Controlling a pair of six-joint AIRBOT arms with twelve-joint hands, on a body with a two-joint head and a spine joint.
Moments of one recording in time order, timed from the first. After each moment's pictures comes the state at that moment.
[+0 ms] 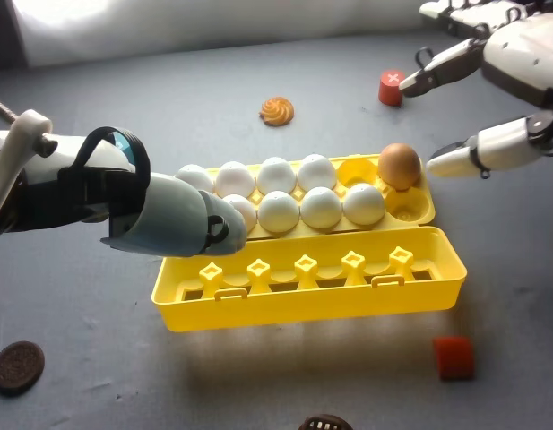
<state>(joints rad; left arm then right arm) -0.07 -0.78 0.45 0.69 1.26 -0.27 -0.57 -1.12 1.29 0.19 0.69 -0.91</state>
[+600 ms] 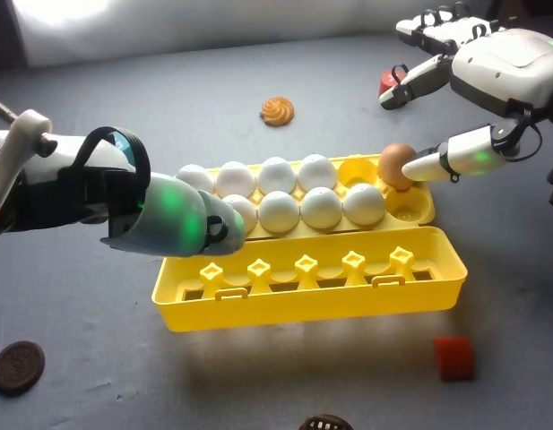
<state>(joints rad) -0.07 -0.78 0.45 0.69 1.26 -0.27 -0.58 -1.22 1.40 0.19 0.67 -0.92</state>
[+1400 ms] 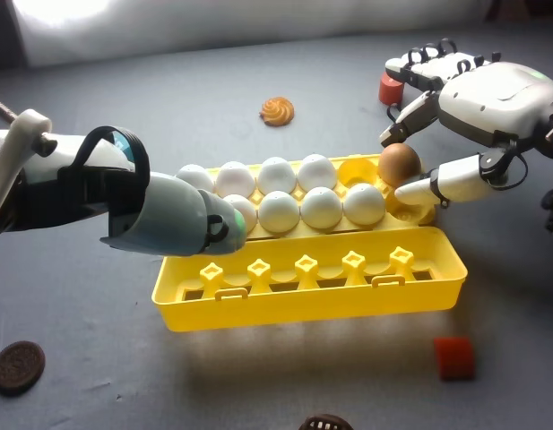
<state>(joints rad) -0.07 -0.78 0.45 0.69 1.26 -0.28 -0.61 -1.26 1.41 0.17 0.64 -0.92</state>
